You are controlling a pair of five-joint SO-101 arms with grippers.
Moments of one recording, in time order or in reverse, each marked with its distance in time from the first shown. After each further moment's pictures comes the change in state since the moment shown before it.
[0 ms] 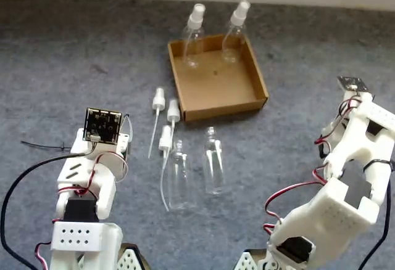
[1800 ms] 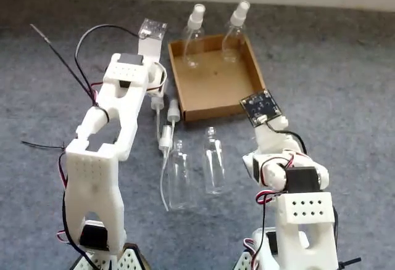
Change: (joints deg) left arm 7.4 119.4 -103.8 27.9 7.7; right arm -36.8 -74.1 50.6 -6.4 -9.4
